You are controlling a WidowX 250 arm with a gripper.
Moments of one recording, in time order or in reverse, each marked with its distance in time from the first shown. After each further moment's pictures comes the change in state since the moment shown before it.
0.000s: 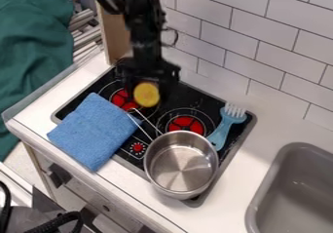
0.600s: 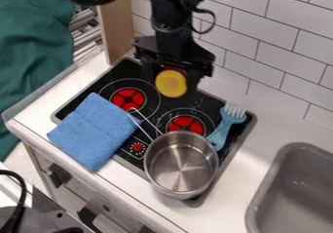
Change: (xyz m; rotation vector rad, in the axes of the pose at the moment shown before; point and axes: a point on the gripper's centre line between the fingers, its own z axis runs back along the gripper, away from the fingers) arm -0.049 -0.067 0.079 0.001 -0.184 -0.156
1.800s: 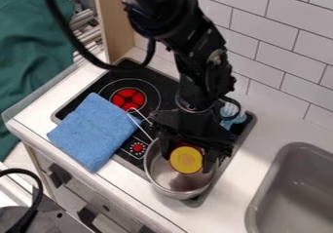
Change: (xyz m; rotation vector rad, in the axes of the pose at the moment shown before) arm -0.076 -0.044 -0.041 0.007 0.181 -0.007
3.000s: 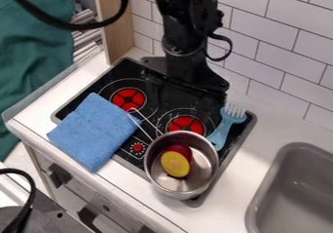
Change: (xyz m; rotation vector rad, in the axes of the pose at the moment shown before) arm 0.037 0.029 0.054 -0.008 -0.132 -0.031
